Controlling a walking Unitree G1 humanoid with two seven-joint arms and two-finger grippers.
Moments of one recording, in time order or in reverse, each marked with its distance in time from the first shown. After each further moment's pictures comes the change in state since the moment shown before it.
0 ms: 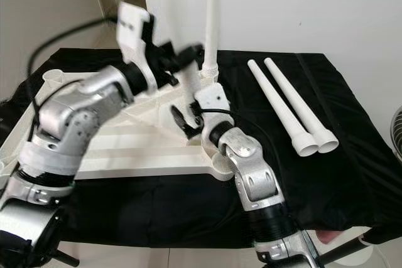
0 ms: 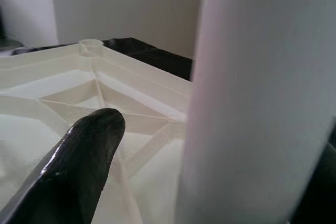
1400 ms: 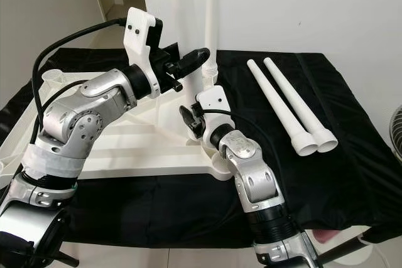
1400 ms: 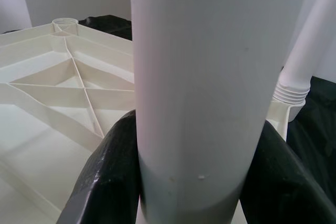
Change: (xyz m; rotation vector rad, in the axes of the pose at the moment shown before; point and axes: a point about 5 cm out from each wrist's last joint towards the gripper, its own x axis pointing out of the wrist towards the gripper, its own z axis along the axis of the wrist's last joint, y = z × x) left arm -0.001 -0.002 0.000 0.037 -0.003 0.016; right arm -0.002 -0.003 -0.011 0.039 0.096 -0.078
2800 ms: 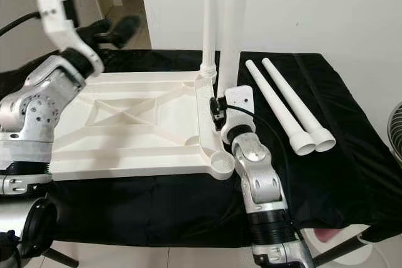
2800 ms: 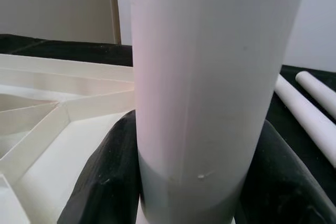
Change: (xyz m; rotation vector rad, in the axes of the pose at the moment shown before) left arm -0.075 0.105 -0.003 -0.135 -0.084 0.637; right arm -0.019 -0.034 -0.018 0.081 -0.033 -0.357
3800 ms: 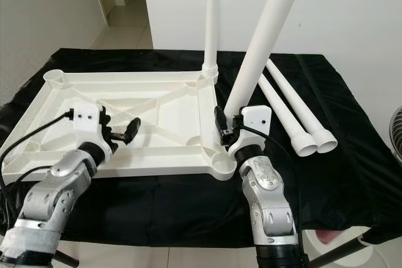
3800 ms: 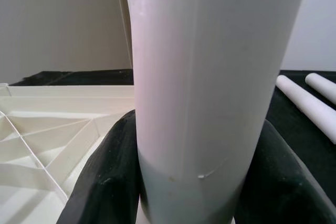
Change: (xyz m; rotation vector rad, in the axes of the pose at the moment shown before) left arm -0.082 -0.015 -0.116 0.189 0.283 0.054; right arm -0.037 -0.003 -0.002 0.121 -0.106 0.026
